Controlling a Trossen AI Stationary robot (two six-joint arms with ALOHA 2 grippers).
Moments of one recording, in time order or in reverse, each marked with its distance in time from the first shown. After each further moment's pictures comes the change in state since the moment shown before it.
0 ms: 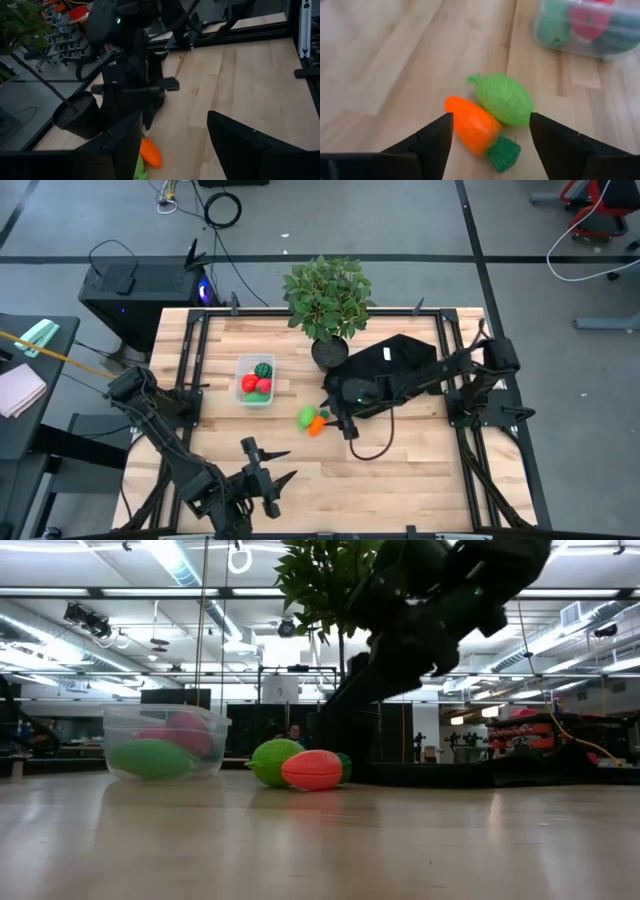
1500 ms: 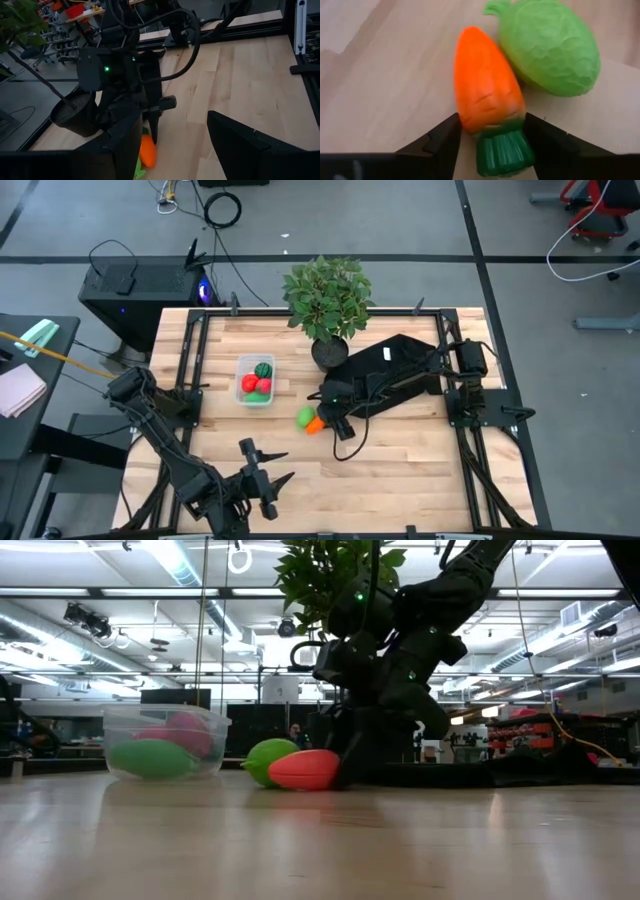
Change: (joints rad) left arm -0.011 -0.001 -0.001 -0.028 0.007 -0.027; right arm -0.058 0.243 0.199 -0.242 -0.123 -0.174
